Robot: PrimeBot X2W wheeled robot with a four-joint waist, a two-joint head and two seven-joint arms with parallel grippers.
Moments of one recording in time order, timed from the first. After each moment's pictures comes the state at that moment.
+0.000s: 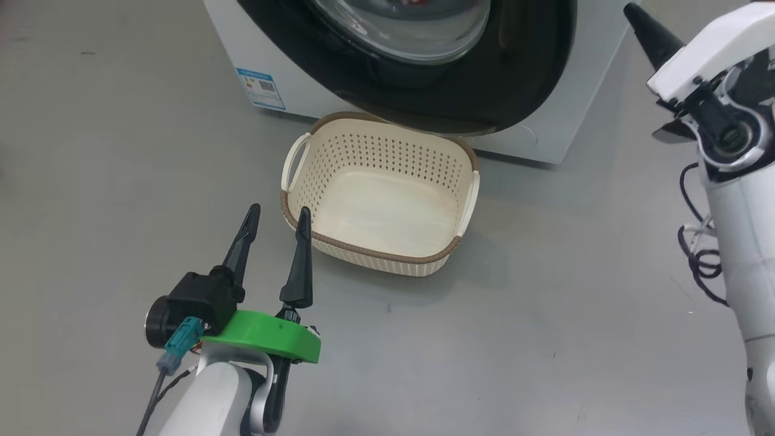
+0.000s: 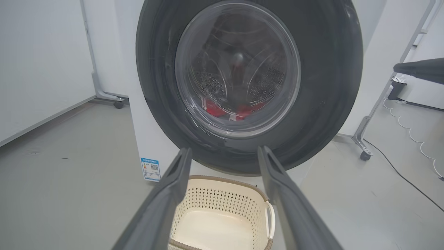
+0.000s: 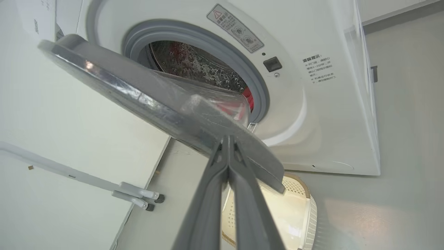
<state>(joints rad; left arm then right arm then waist) -0.25 0.03 -0.42 0.14 -0.50 0.10 -0.25 -0.88 -0.23 0.17 0.58 1.05 0.13 0.41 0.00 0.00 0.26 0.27</state>
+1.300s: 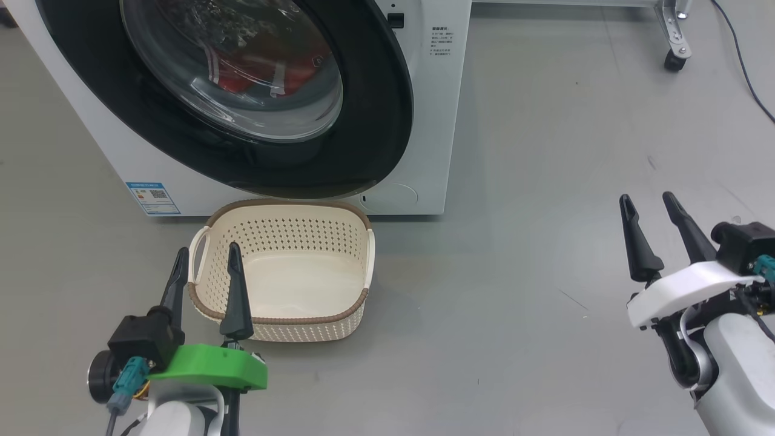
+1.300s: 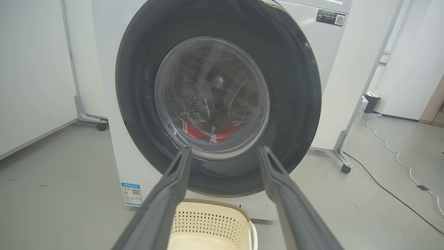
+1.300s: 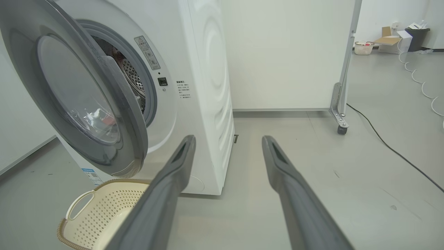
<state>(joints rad) -0.11 0.04 -0.23 0.12 -0.44 0.08 -0.25 -0.29 -0.36 0.36 0.38 0.67 0.07 -0.23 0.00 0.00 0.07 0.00</state>
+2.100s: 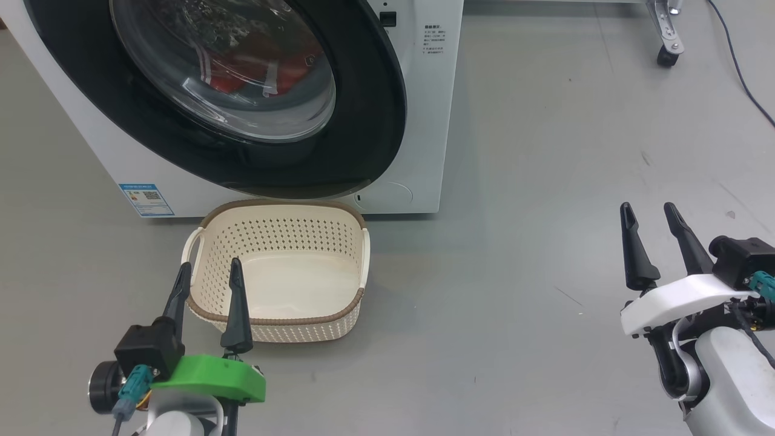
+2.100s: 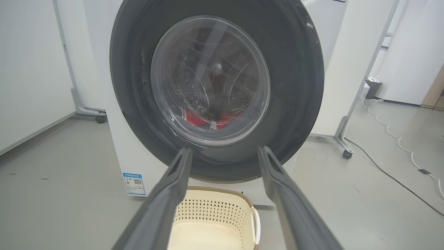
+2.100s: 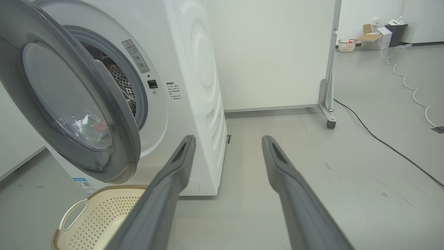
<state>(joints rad) -0.09 0.04 -0.22 0.16 -0.41 0.06 -0.25 -0.23 -0.31 0.32 0.33 0.65 0.04 -0.24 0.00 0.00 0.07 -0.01</state>
